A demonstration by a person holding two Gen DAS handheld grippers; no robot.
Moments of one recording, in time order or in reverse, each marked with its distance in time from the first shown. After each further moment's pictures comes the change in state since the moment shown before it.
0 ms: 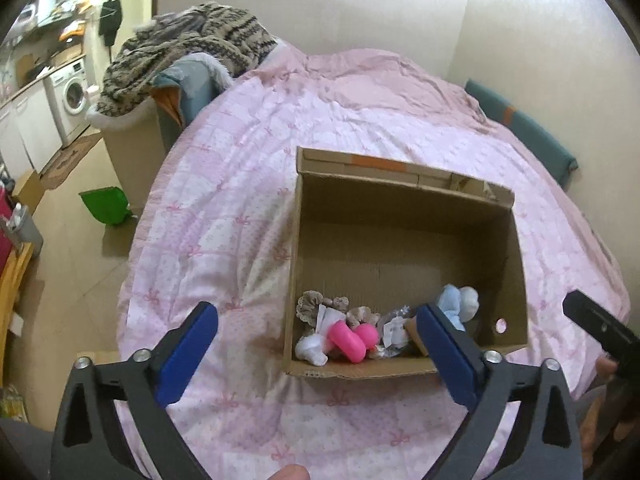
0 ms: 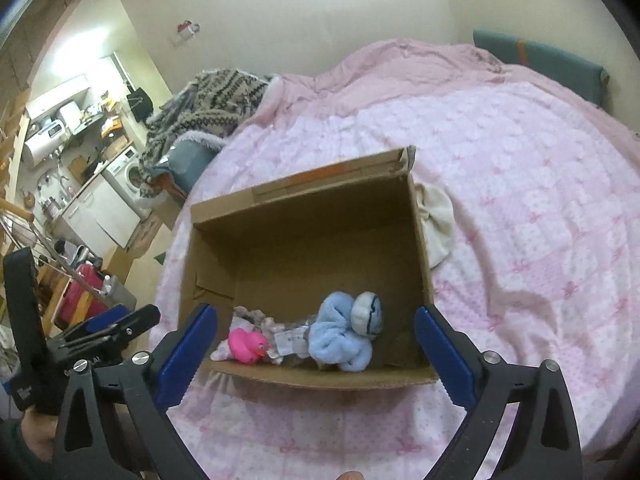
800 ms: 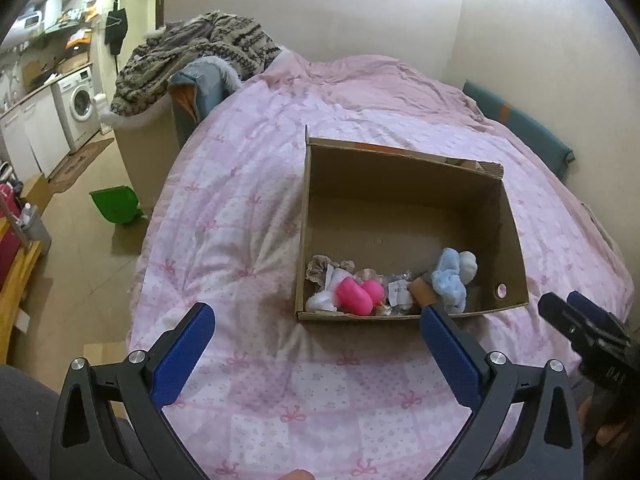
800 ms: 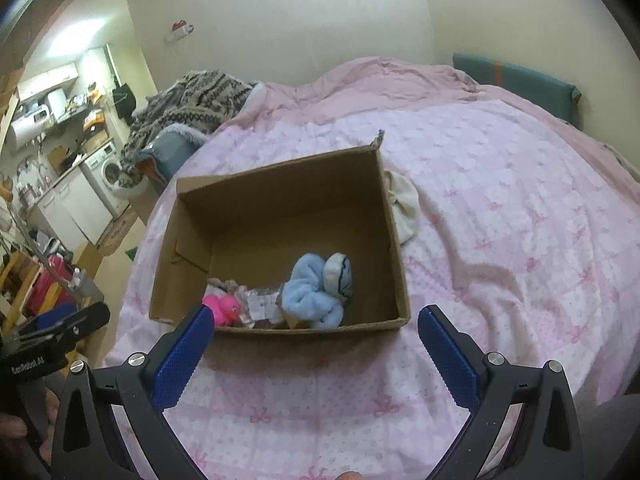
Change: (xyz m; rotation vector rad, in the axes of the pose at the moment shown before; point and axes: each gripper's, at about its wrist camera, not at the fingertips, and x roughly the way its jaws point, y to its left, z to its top) left arm -0.024 0.000 -0.052 0.018 -0.027 0.036; right arm -0.011 0.010 -0.056 -0.060 -0.037 -0.130
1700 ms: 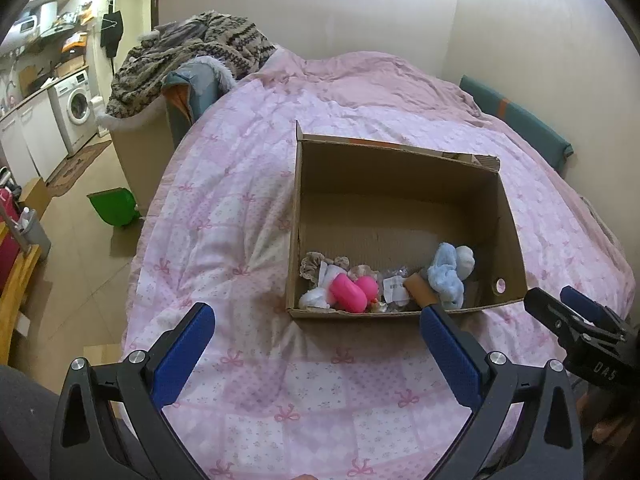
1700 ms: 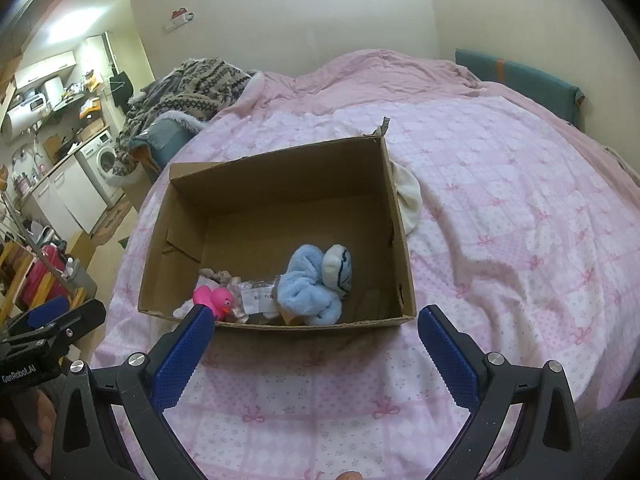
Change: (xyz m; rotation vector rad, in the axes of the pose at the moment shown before) left arm 0.003 -0.009 -0.002 0.023 -0.002 -0.010; right arm 0.012 -0.001 0.000 -0.004 0.025 -0.019
